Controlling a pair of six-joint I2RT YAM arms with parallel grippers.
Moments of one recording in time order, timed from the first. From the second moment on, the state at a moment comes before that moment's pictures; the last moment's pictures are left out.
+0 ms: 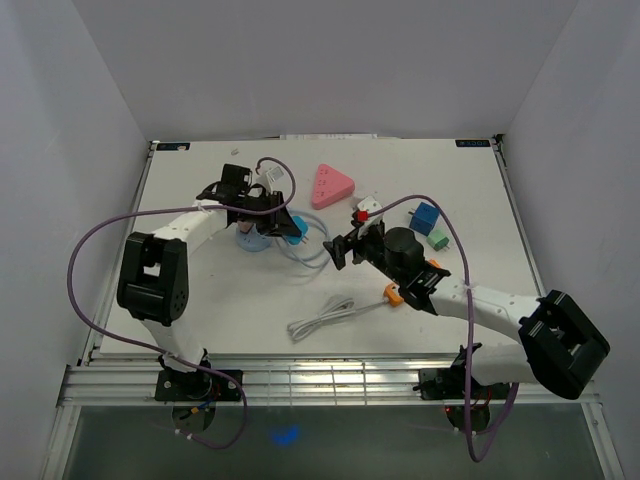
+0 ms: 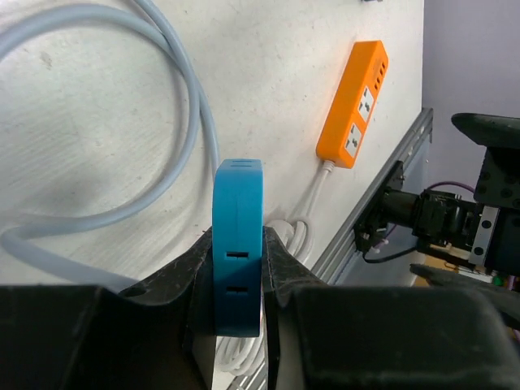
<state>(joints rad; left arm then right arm) -0.26 1.76 1.20 -0.36 0.83 -0.33 0.81 1.29 0.62 0.53 0.01 -0.01</state>
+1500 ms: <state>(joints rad) -0.16 1.64 1.23 -0.47 0.28 -0.16 0.67 1.34 0.60 0.50 0.16 0.23</state>
